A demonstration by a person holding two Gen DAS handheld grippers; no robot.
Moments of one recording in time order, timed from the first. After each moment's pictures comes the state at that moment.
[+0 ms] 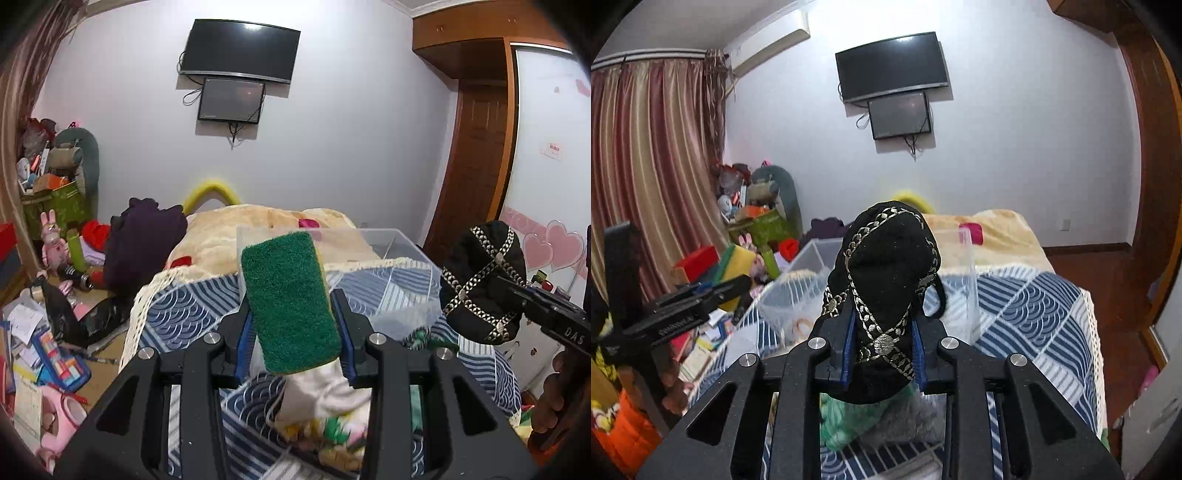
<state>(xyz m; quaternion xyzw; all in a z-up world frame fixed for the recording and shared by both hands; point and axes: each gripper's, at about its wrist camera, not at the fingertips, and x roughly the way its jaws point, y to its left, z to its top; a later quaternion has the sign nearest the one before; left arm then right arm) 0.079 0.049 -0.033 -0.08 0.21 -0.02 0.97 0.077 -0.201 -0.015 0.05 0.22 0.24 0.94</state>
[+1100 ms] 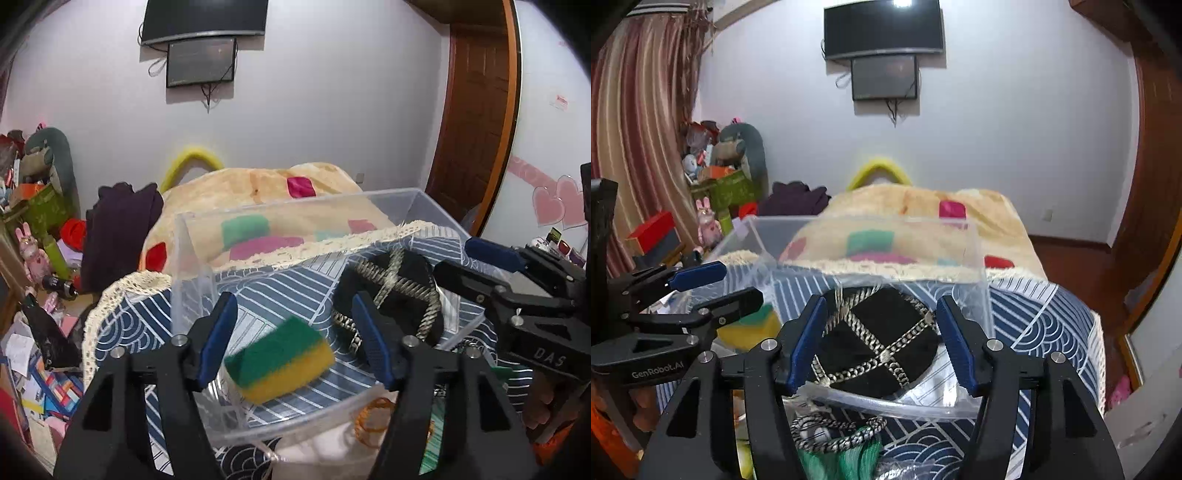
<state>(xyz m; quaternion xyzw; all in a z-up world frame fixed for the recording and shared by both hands) 0.181 0.020 -0.060 -0.02 0.30 -0.04 0.95 0.158 -0.158 -0.036 -0.02 0.28 0.20 0.94</state>
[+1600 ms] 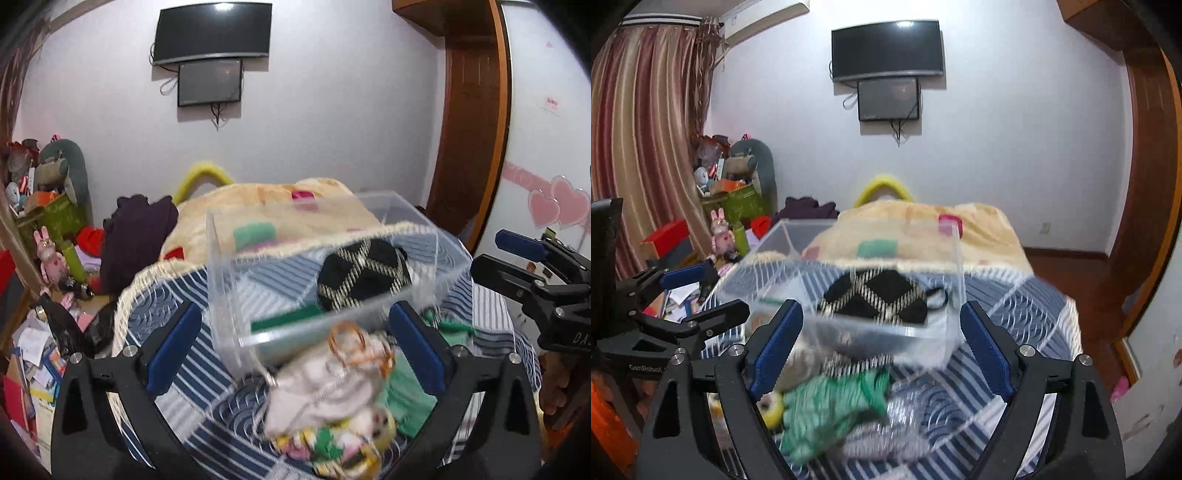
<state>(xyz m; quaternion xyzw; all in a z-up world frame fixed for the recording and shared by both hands) 0.109 0.018 -0.043 -0.01 0.27 -0.03 0.96 0.103 -0.178 -0.033 -0.01 0.25 0.20 0.95</state>
